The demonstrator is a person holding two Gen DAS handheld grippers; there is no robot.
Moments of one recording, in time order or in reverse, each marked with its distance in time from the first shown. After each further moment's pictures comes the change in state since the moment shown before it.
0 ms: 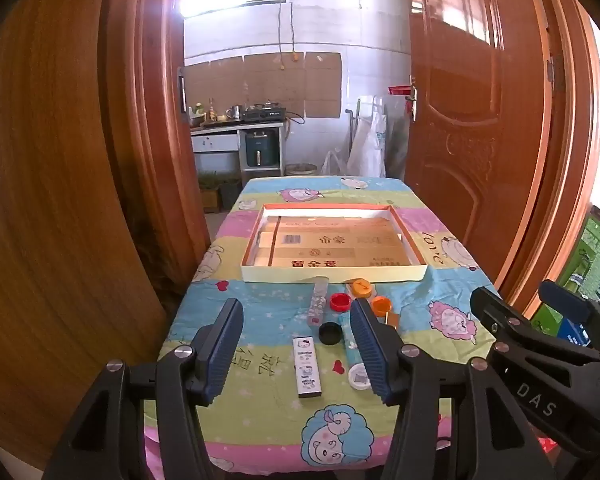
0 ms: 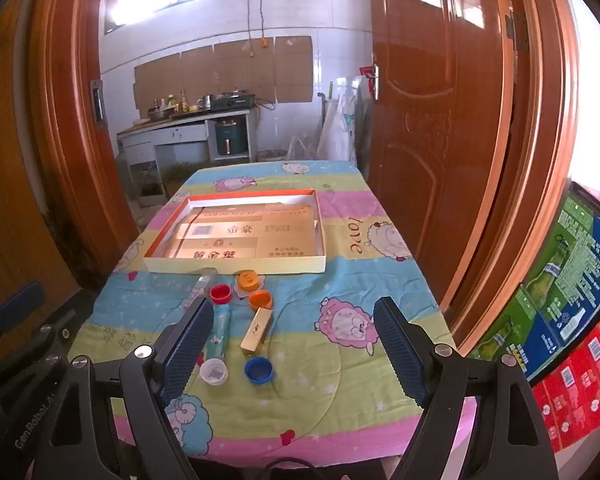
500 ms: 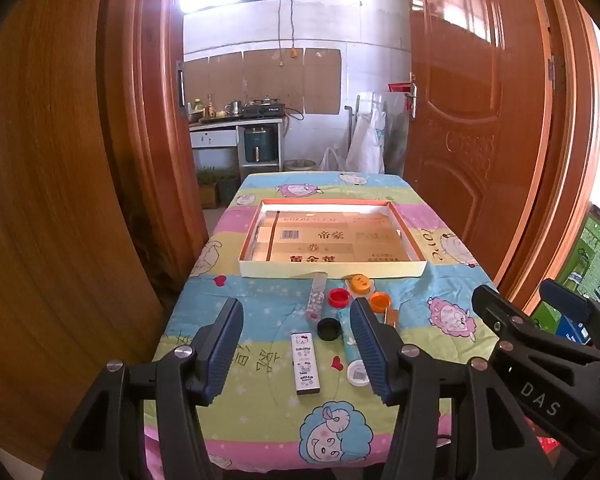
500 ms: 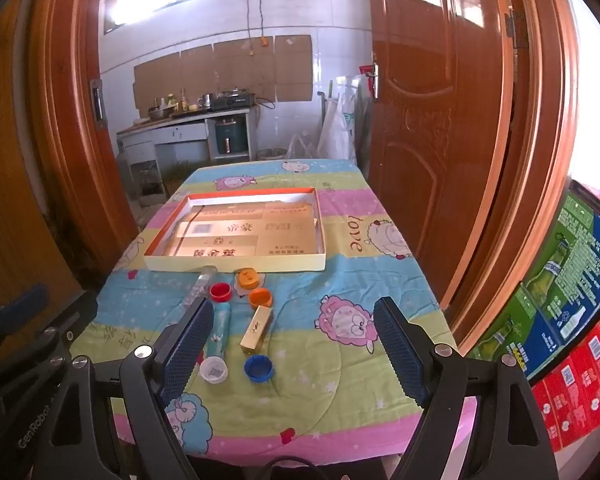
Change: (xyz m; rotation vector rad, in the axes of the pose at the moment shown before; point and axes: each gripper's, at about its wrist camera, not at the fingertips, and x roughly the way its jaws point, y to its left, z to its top) left arm 0.003 -0.007 -0.001 -0.011 0.023 -0.009; right arm -0.001 -0.001 -0.001 0.001 0.005 0.001
